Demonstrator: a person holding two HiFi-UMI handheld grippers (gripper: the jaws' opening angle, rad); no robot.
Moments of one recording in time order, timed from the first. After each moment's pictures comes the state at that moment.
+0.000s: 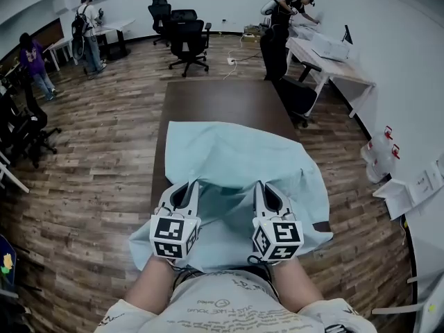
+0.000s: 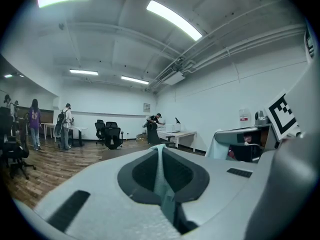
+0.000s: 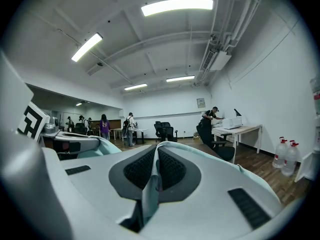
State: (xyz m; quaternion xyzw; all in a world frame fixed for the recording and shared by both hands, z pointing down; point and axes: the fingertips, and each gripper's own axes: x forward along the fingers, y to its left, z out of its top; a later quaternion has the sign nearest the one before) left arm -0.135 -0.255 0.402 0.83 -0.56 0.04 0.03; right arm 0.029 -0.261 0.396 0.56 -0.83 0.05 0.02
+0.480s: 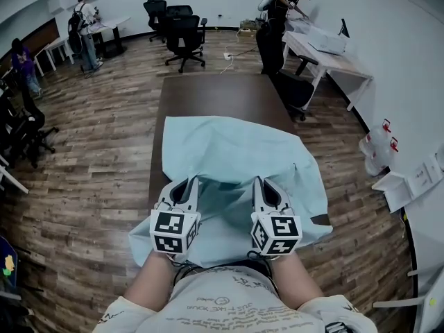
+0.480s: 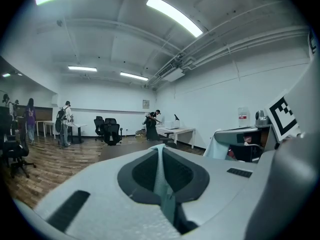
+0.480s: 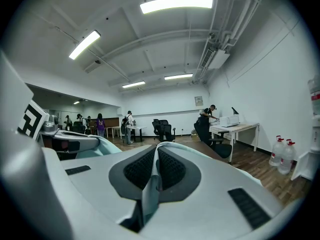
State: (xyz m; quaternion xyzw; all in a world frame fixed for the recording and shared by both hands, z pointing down) left arm -0.128 -0.255 0.409 0.83 -0.56 0.06 0.04; right arm 0.035 -0.259 0.402 0.56 -0.82 0.06 0.03
